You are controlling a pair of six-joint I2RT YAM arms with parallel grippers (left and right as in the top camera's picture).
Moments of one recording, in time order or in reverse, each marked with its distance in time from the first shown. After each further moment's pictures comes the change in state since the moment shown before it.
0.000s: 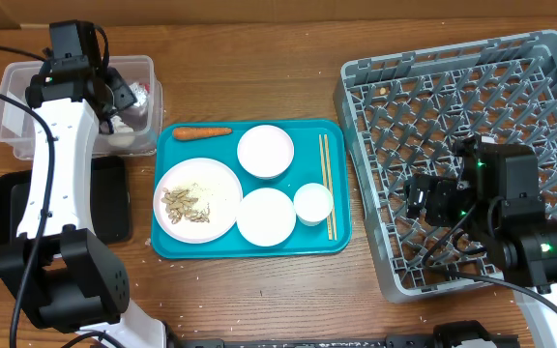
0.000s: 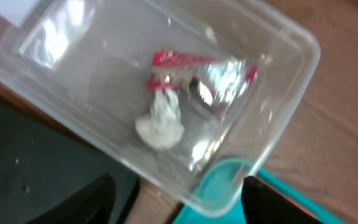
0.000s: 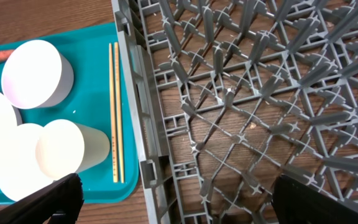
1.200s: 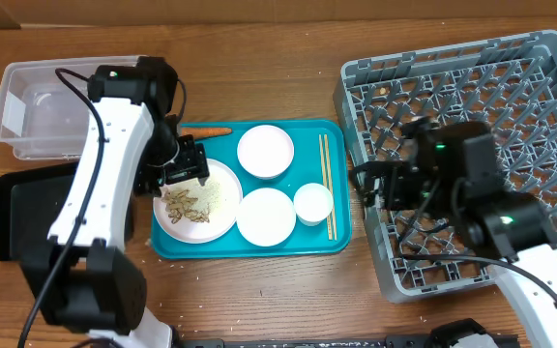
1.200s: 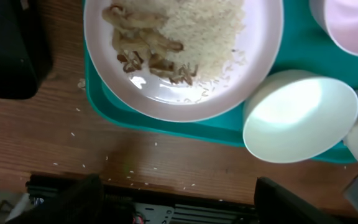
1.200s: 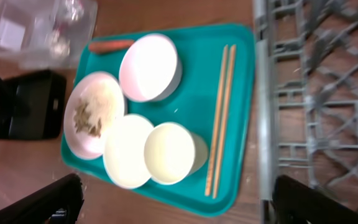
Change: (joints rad) left arm -0.260 -0.045 -0.002 -0.687 0.258 0.076; right arm 0.181 0.132 0.003 0.213 -0.261 0.087
